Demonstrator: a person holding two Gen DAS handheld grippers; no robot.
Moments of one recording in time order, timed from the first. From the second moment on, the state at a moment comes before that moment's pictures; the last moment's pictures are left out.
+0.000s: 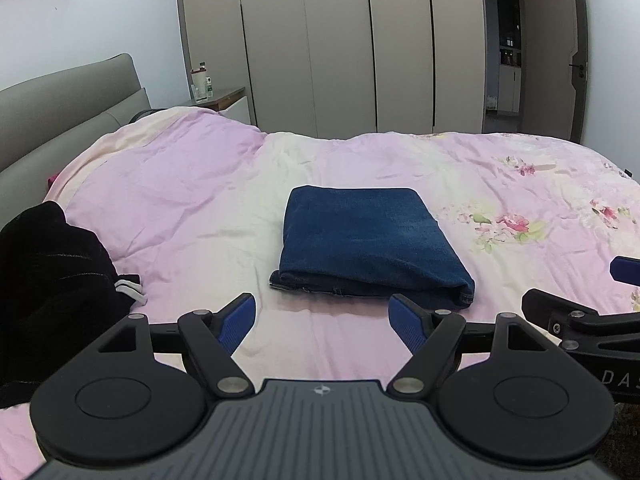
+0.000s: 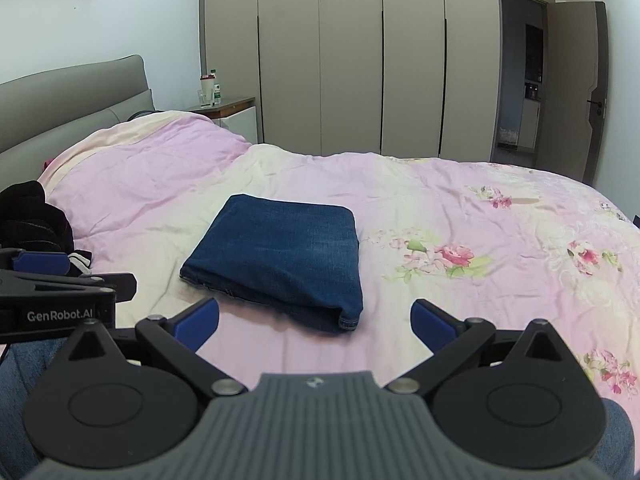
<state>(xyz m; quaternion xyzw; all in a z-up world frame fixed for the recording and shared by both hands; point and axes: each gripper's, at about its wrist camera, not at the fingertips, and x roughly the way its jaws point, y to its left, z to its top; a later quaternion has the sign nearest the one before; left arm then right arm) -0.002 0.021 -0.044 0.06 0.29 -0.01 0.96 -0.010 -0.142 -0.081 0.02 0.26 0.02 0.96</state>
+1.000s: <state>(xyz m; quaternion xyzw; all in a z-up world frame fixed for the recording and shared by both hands) -0.005 0.022 -0.039 0.06 0.28 -0.01 0.96 -0.015 -0.147 -0.078 0.02 0.25 0.02 0.97</state>
